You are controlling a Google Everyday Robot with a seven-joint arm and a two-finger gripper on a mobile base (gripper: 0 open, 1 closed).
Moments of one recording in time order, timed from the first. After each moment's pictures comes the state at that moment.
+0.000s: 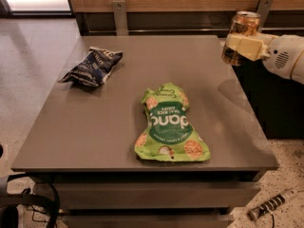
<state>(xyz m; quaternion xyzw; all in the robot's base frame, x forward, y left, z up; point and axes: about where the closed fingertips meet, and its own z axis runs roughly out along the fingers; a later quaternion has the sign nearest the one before) 0.622 -0.241 0.972 -0.16 0.72 0.24 0.63</state>
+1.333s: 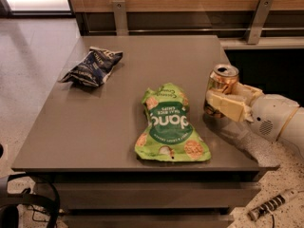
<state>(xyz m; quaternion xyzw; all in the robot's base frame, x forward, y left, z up) 0.506 -0.180 0.898 -0.22 0.71 0.26 0.62</state>
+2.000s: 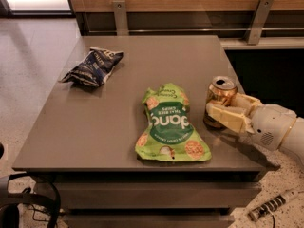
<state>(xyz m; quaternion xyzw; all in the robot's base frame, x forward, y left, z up) 0.497 -0.182 0.871 -0.26 0.70 0.26 0.62</state>
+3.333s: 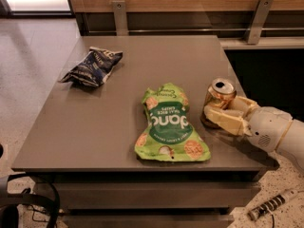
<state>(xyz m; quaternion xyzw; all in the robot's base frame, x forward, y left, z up) 0.498 -0.179 0.858 -0.27 0.69 0.28 0.61</state>
